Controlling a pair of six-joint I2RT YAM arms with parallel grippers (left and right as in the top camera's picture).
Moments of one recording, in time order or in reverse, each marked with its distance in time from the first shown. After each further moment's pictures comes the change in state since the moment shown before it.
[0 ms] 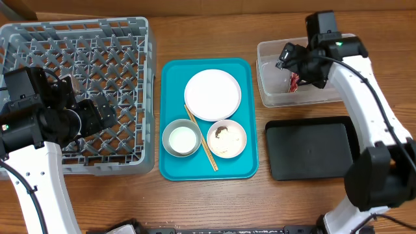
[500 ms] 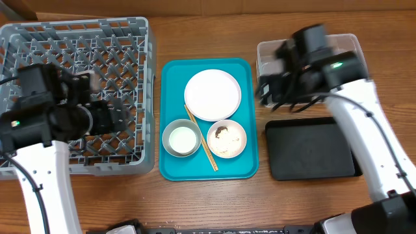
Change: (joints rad) left arm -0.108 0.000 0.000 0.005 0.076 0.194; right arm 0.214 -0.200 -0.092 -0.200 -0.178 -0.352
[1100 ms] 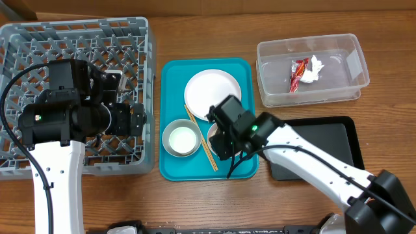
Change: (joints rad) left arm -0.140 0.000 0.000 0.000 -0.085 0.048; right arm 0.431 -0.010 -0.429 0.436 0.104 0.054
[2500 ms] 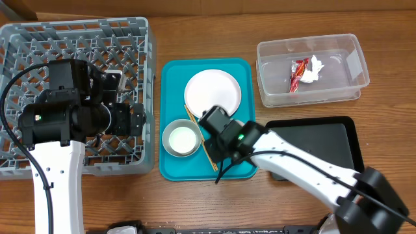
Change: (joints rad) left arm 0.000 0.000 0.000 0.001 -0.003 0.000; right arm 0.075 0.036 0.023 0.021 0.154 0.135
